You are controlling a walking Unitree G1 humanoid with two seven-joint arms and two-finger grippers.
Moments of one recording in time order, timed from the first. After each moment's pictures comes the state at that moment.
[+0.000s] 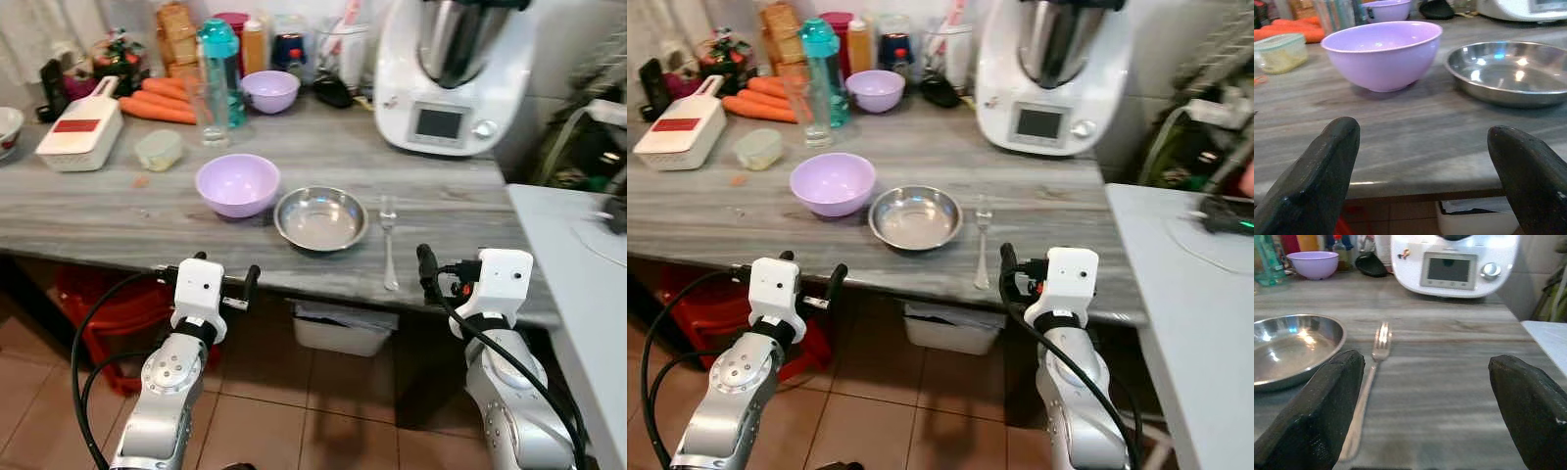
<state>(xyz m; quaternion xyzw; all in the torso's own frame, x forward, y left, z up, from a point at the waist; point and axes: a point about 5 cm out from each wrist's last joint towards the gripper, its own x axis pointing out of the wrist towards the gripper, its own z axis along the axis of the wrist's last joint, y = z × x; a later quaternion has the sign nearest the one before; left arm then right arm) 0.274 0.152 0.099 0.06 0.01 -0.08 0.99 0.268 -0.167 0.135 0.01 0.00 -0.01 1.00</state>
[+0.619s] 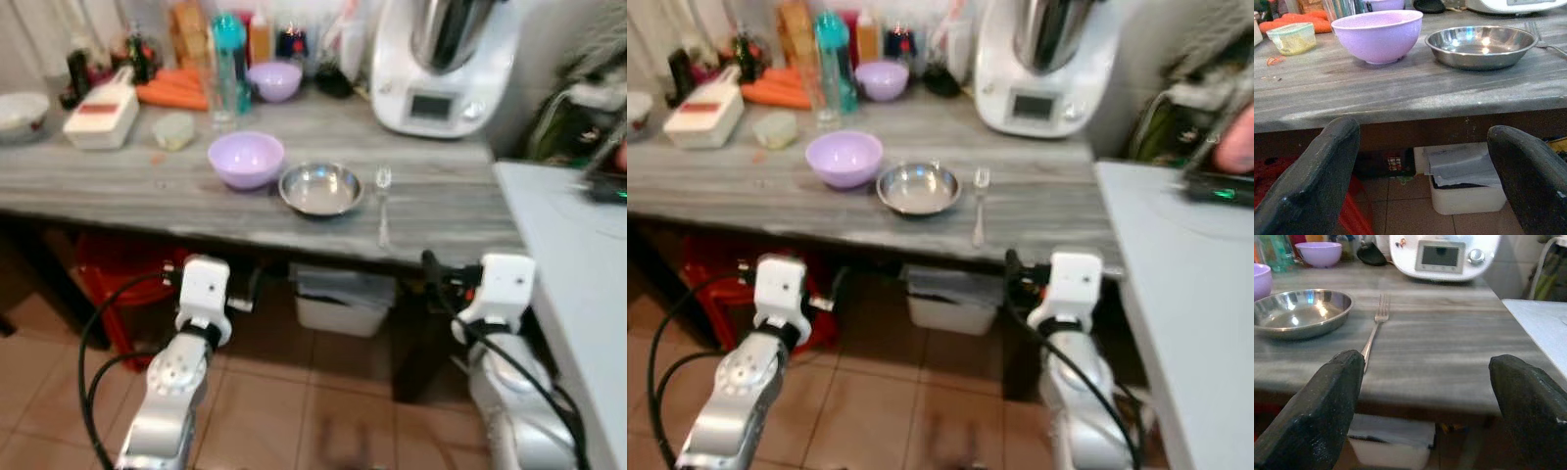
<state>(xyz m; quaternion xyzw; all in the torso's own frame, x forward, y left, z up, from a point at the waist) 0.275 0.150 0.096 0.06 0.02 -0.08 0.99 0.266 -0.167 0.130 0.01 0.01 -0.01 1.00</state>
